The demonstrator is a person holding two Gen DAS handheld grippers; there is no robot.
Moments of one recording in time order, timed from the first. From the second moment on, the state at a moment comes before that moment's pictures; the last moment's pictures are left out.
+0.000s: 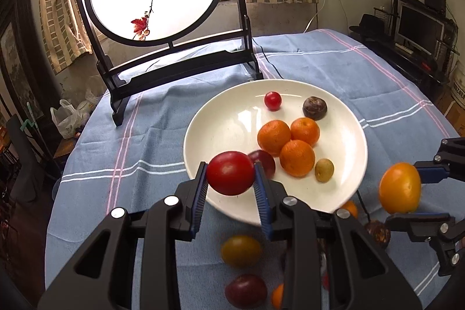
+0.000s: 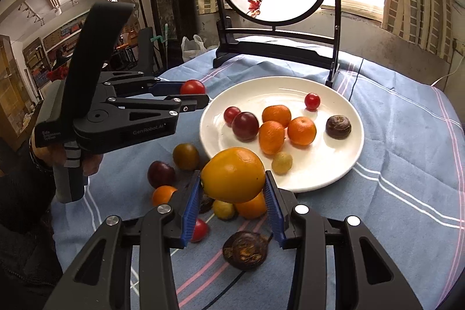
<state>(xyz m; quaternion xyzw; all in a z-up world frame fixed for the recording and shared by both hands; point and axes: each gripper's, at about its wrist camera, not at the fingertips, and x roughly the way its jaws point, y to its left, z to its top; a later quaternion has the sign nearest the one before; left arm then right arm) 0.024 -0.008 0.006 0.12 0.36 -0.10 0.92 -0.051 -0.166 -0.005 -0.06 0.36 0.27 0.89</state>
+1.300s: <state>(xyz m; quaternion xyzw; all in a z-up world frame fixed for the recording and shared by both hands) -0.045 0.034 0.008 0.10 0.36 -0.12 0.92 -0.108 -0.157 -0.032 -0.14 0.37 0.30 0.87</state>
